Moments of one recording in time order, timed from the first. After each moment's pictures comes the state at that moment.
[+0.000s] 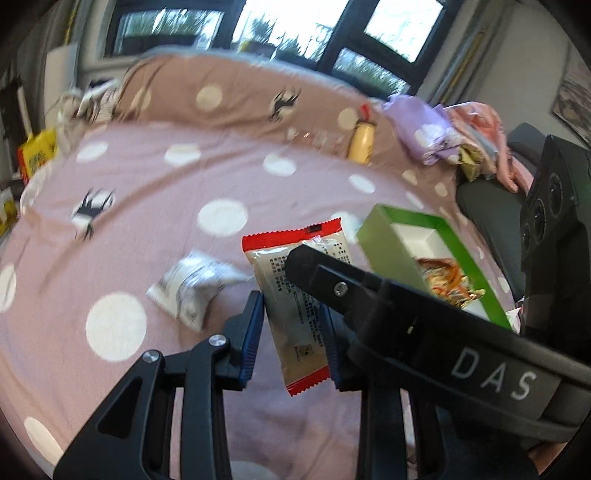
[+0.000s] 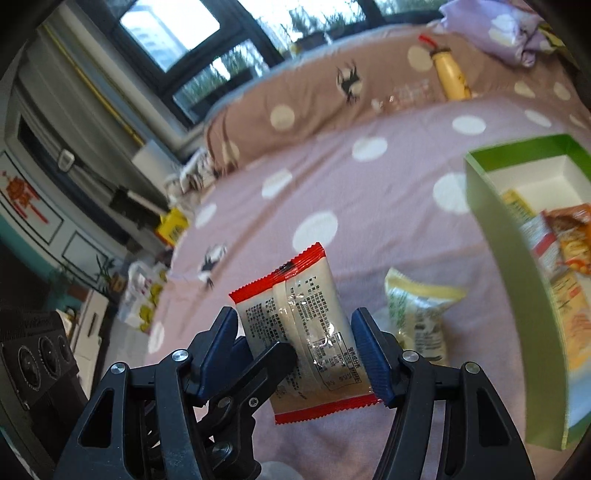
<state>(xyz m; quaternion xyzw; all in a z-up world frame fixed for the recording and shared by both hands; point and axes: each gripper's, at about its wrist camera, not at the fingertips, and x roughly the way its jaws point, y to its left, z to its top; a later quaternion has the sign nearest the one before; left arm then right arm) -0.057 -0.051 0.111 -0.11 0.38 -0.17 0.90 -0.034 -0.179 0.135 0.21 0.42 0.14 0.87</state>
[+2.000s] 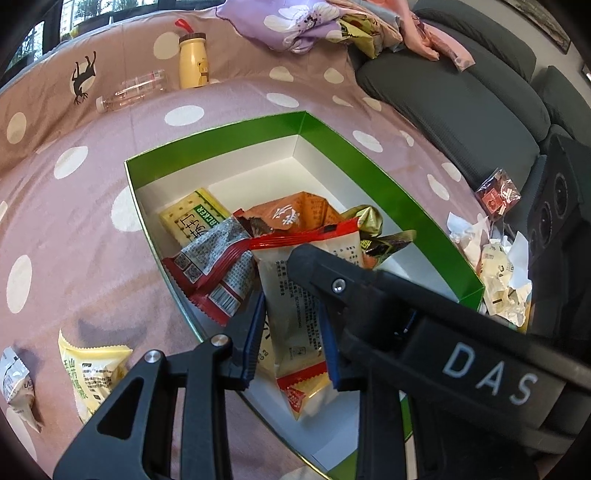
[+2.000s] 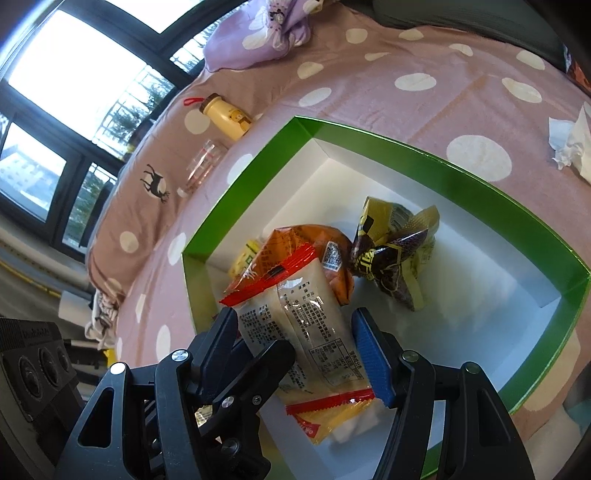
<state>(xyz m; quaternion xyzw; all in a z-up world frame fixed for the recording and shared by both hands) -0.003 -0.273 0.083 0.05 0.48 -0.35 0.80 -0.054 -0.394 0.093 0.38 0.41 -0.10 0.82</state>
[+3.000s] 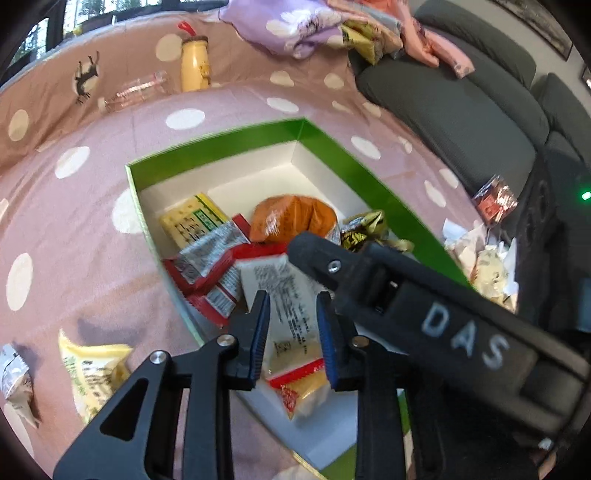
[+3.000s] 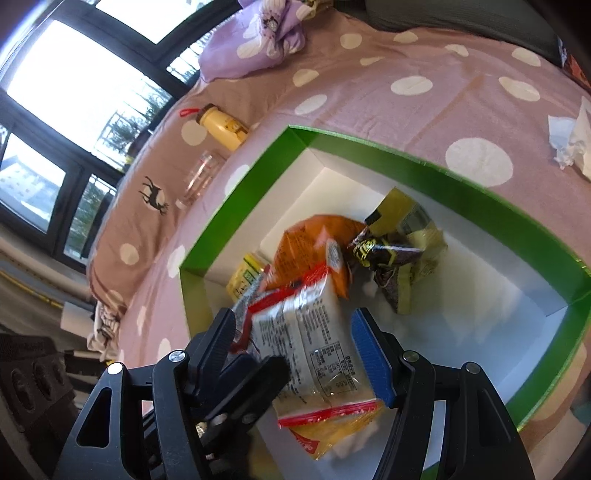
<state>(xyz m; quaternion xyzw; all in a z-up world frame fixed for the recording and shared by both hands) -0.009 -0.264 0.095 0.03 0.46 -0.35 0.81 -0.059 -0.398 0.095 0.39 0.38 -0.11 0.83</state>
